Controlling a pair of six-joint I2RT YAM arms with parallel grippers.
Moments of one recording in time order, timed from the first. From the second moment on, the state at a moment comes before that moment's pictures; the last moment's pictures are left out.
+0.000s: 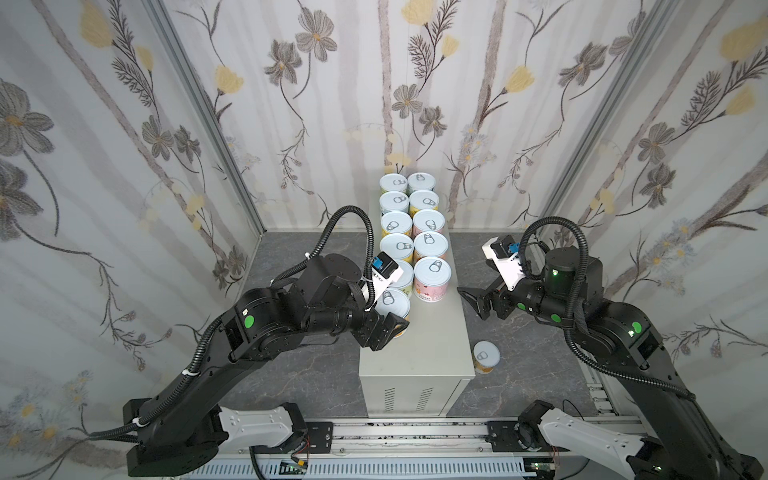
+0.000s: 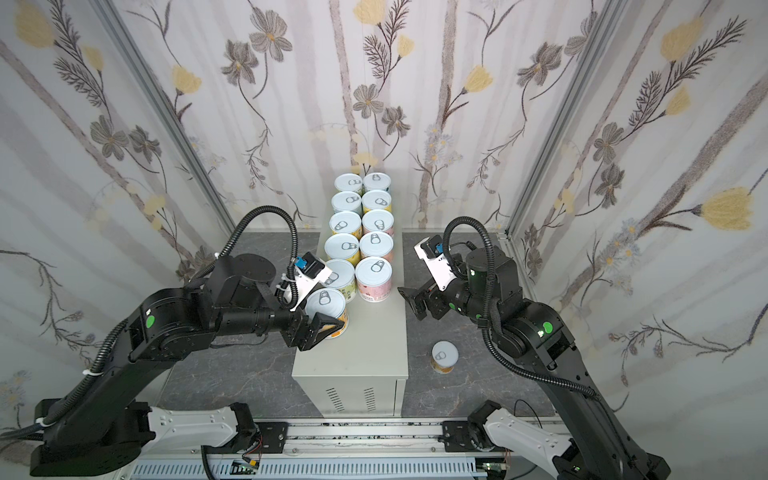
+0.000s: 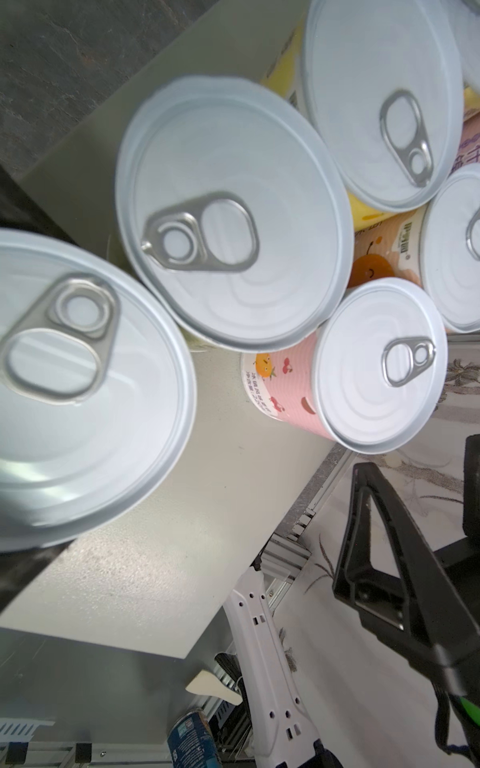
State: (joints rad) left arm -1.02 1.18 1.73 -1.19 0.08 -0.17; right arm 0.63 0.99 1.46 -0.88 -0.11 -0.11
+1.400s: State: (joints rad) left arm -1.02 0.95 1.50 -1.06 0.05 -0.18; right arm 0.63 0.99 1.46 -0.87 -0.25 -0.13
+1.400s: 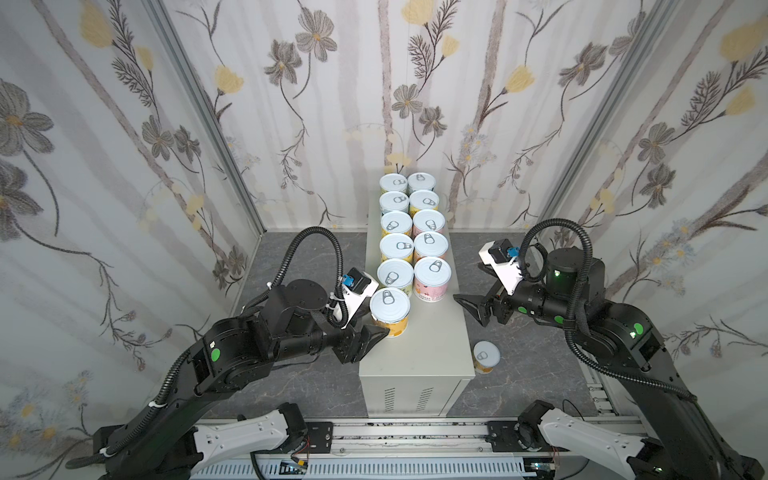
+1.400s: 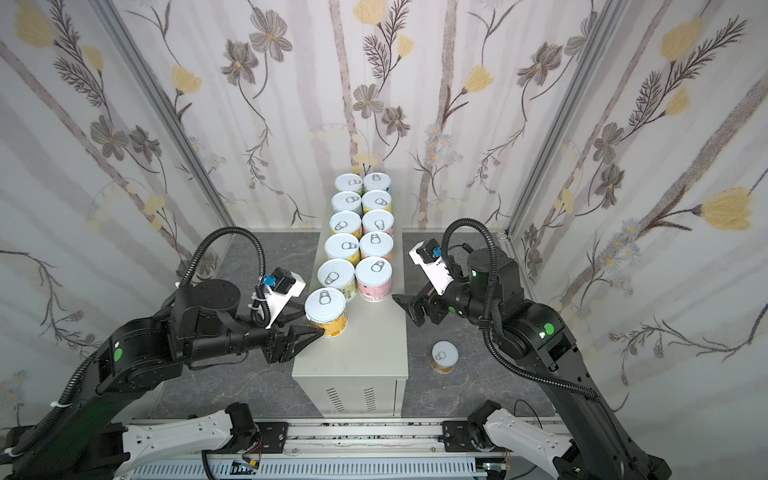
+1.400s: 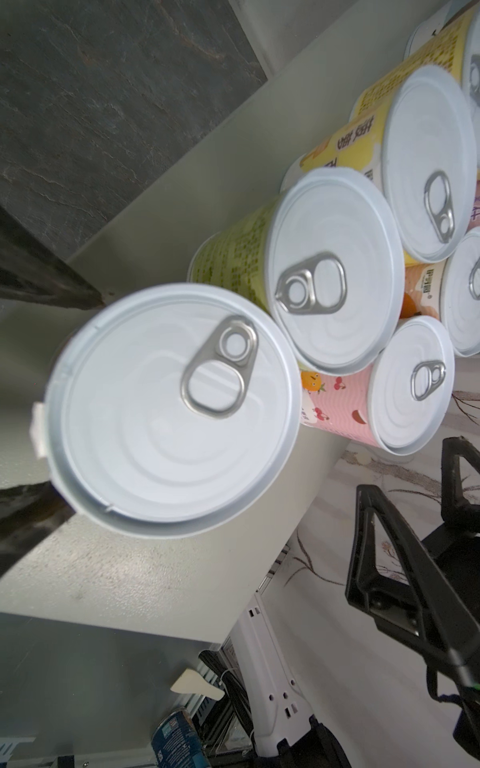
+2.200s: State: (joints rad) left arm -1.02 0.96 1.48 -1.01 0.06 -0.16; right arm 0.63 1.00 1.43 -0.86 -0.26 -0.13
